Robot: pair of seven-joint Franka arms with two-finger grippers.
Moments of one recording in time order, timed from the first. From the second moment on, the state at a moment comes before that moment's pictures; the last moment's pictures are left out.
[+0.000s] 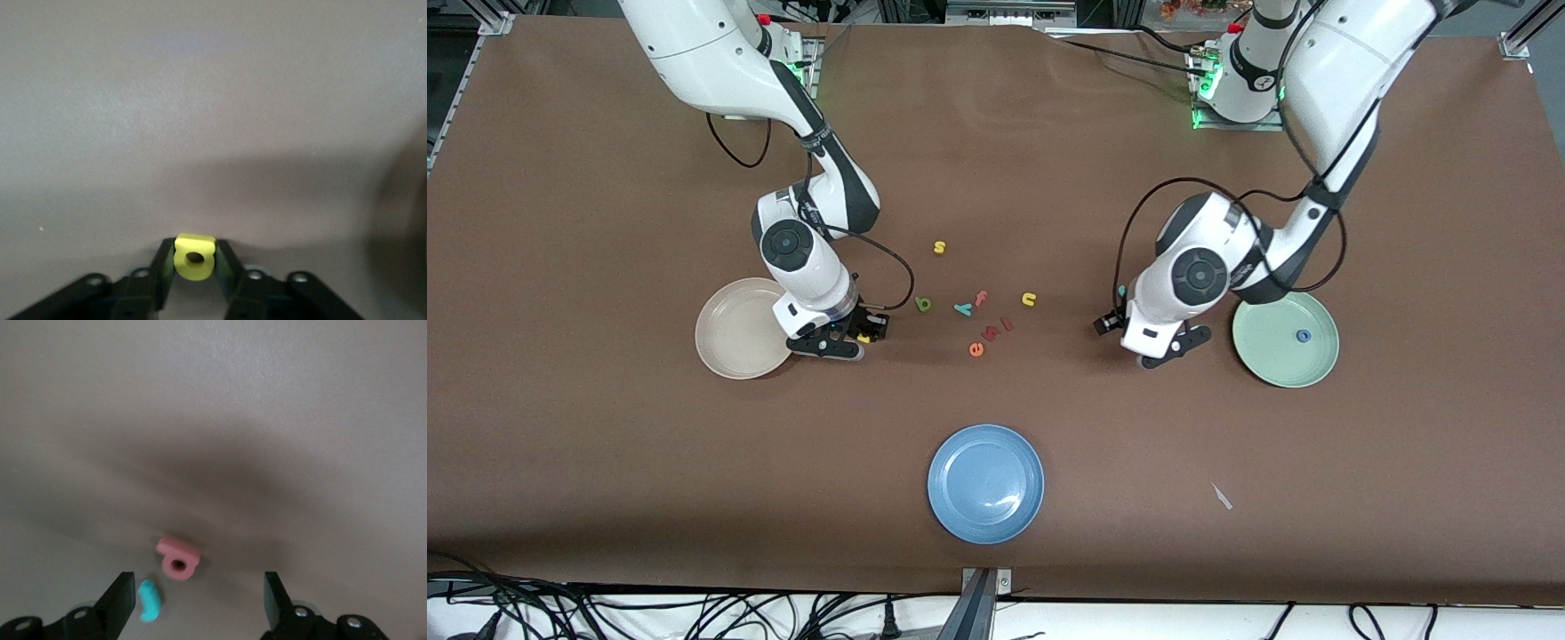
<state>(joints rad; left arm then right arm) -0.03 0.65 -0.47 -1.83 0.19 2.27 -1.07 0.46 0.58 -0.02 -1.98 0.06 2.66 0.53</state>
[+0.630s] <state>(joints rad) -0.03 0.69 -0.47 -1.82 0.36 2.28 -1.21 0.30 0.36 -0.03 -1.90 0.06 2.22 0.19</state>
